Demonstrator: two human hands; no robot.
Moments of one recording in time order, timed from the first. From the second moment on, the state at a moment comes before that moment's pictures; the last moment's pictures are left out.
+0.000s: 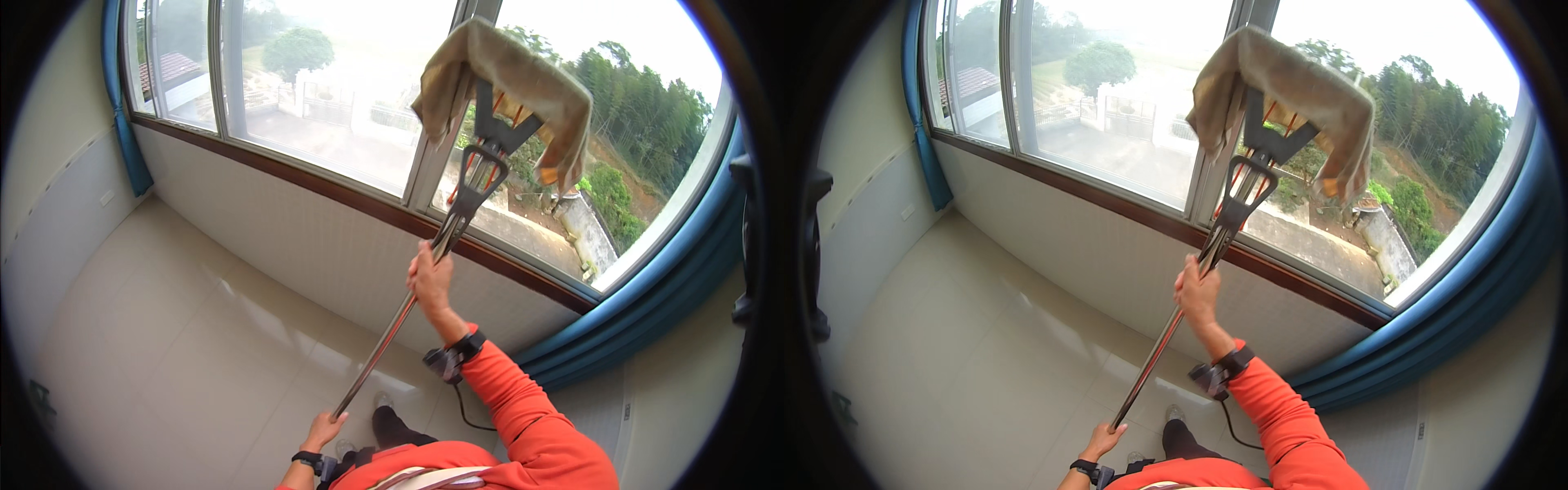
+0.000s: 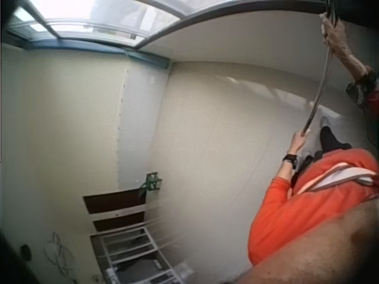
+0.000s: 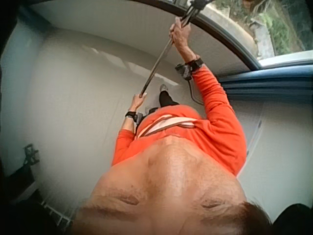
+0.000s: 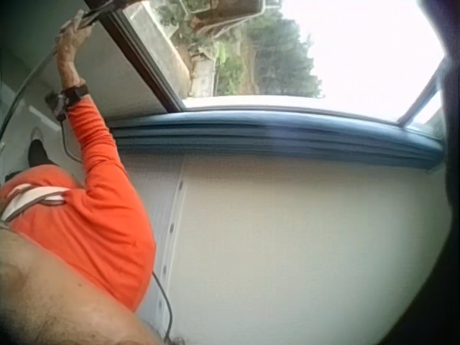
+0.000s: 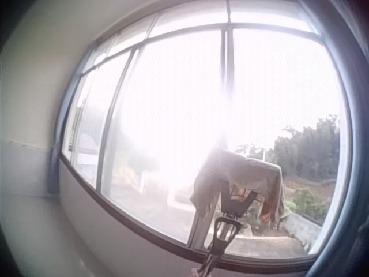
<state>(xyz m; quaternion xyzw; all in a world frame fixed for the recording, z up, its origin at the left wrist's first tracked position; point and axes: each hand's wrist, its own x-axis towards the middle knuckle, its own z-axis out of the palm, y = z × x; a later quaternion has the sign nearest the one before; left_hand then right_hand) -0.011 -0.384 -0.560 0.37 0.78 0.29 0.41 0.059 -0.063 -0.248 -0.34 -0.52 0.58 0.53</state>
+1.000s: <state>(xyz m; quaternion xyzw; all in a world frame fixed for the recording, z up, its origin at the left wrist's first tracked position) 0.072 -0.692 -0.581 0.22 0.80 0.24 0.50 0.095 -0.236 -0.472 -0.53 -0.36 0.70 0.29</state>
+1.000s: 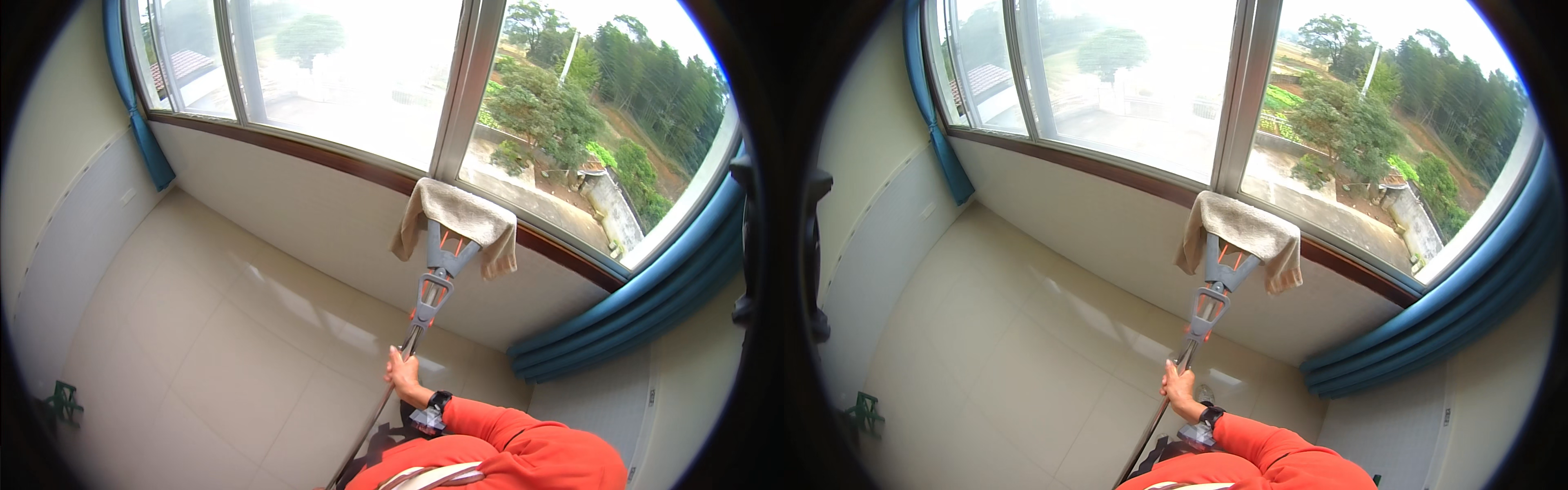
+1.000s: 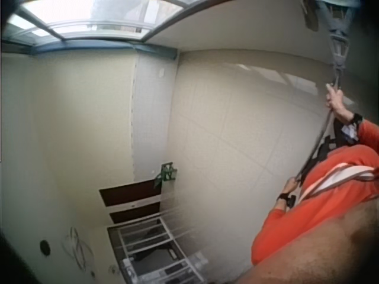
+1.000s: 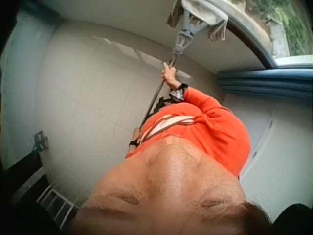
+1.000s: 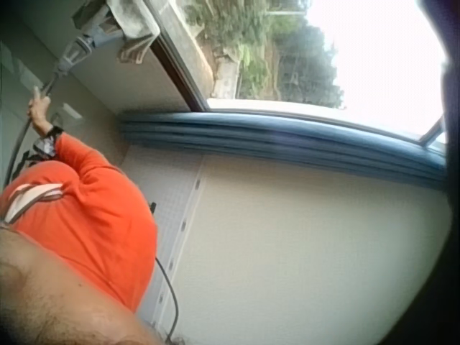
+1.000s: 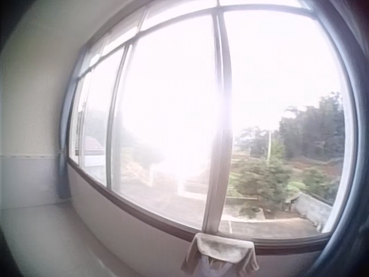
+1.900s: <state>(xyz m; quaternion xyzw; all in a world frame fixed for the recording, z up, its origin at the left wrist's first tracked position) -0.014 -0.494 -0.562 0.29 0.87 0.28 0.28 0.037 -0.133 -0.283 -0.36 -0.42 0.72 0.41</state>
